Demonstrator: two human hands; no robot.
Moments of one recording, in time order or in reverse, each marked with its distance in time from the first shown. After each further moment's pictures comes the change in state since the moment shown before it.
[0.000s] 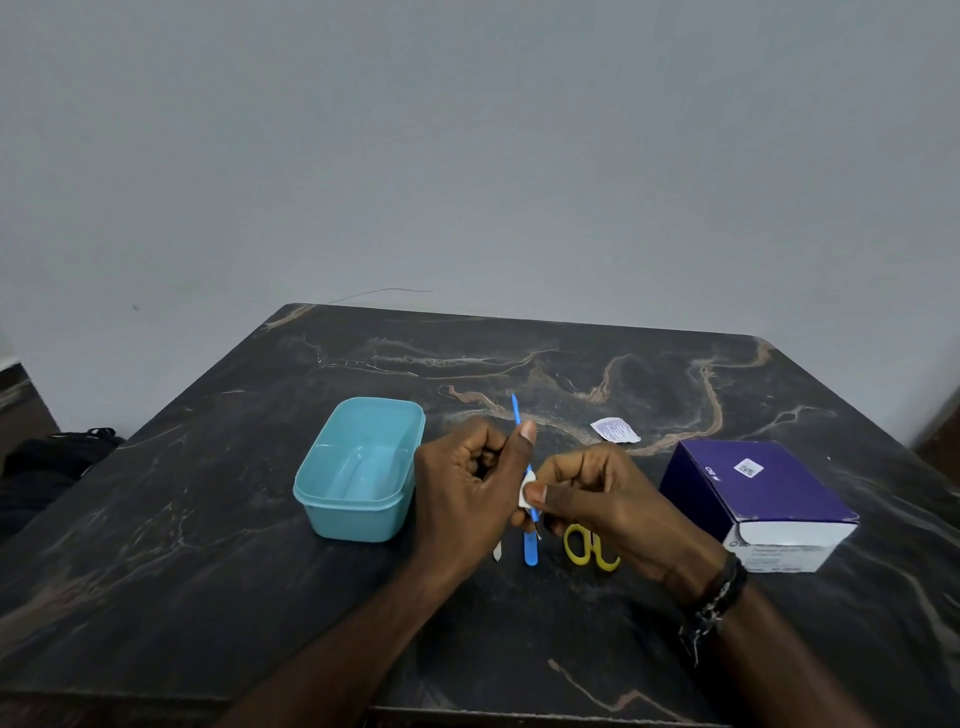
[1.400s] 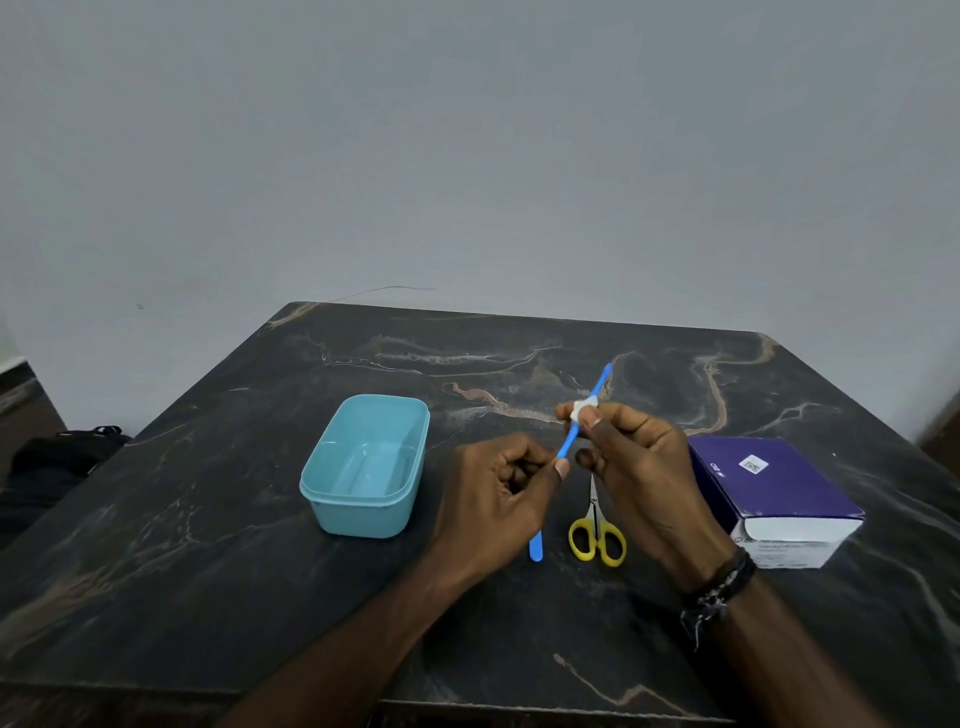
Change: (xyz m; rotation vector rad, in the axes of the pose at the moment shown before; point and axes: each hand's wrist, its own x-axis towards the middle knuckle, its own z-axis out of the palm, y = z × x) left_hand -0.006 -0.003 0.003 0.011 -0.308 -0.059; right_hand 0.009 0.004 -0.007 0.270 0.510 -0.171
